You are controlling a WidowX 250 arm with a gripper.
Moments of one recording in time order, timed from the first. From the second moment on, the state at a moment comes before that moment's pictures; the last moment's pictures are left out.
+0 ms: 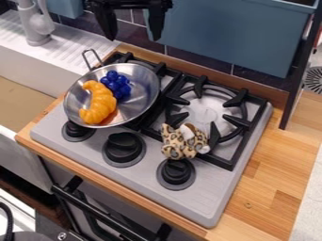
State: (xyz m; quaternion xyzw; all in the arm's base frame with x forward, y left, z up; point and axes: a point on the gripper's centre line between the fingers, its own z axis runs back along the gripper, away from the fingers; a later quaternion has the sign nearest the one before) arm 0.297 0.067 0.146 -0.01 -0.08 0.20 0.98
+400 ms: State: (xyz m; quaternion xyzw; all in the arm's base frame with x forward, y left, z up) arm 0.292 0.079 0.125 -0.02 -0.07 0.20 0.98
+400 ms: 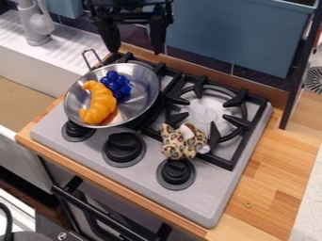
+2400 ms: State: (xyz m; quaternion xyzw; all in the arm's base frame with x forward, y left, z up) arm 0.296 0.119 0.056 -0.02 -0.09 0.16 0.98
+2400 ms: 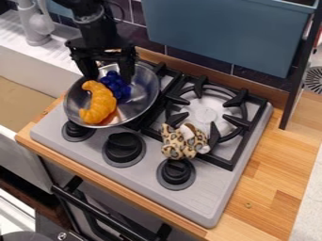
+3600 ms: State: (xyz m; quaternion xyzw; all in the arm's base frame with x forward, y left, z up) arm 0.287 0.115 0.072 -0.04 -0.09 0.17 0.98
